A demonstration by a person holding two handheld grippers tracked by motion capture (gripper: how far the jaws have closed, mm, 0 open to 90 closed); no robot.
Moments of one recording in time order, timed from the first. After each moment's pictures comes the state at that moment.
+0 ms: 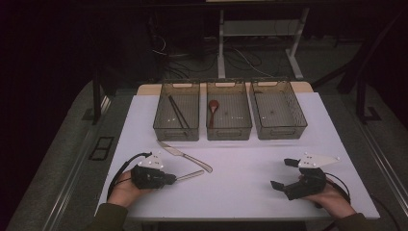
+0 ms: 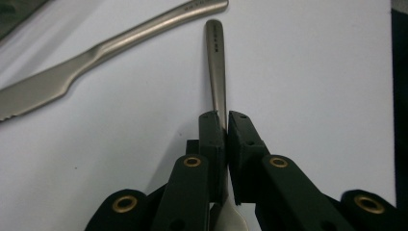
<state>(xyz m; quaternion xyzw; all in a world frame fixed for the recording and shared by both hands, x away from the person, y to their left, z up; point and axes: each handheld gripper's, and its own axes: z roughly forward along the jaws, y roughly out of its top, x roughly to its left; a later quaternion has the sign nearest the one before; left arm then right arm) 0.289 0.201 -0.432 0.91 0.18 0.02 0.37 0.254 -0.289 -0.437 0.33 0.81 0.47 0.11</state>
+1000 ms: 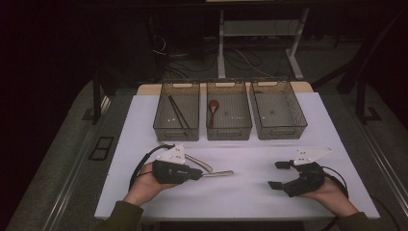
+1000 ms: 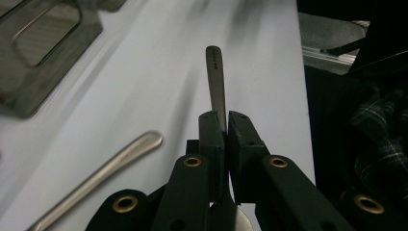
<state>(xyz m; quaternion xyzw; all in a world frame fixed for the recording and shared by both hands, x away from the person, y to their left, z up) 0.286 0.123 -0.388 0.90 0.09 0.00 0.43 0.263 -0.279 -0.415 0.27 0.86 0.44 0.04</state>
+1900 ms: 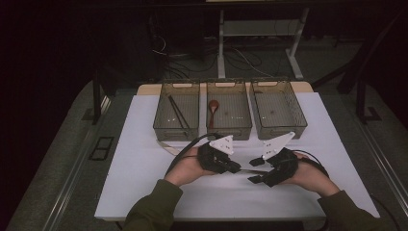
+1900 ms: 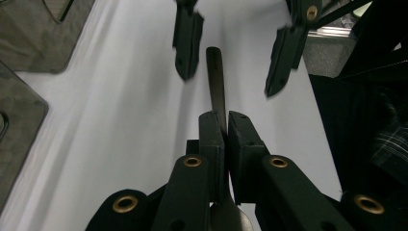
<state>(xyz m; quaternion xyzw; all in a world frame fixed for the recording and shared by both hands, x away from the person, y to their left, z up) 0.324 0.014 -0.385 0.92 0.00 -0.03 0.40 0.298 -0.211 -0.388 0.11 0.93 0.35 0.02</state>
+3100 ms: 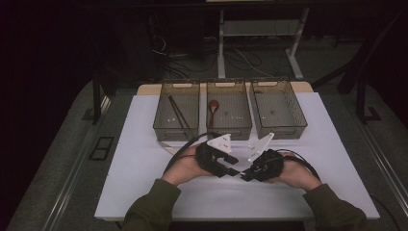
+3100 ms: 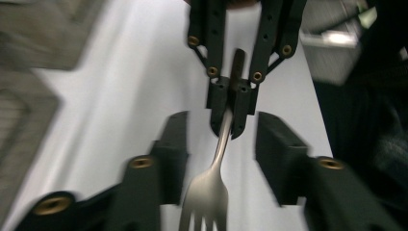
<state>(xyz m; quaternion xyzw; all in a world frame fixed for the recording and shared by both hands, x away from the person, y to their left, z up) 0.323 0.031 -0.379 0.90 0.04 -0.03 0.42 0.313 -0.187 -0.410 0.09 0.95 0.31 -0.02</state>
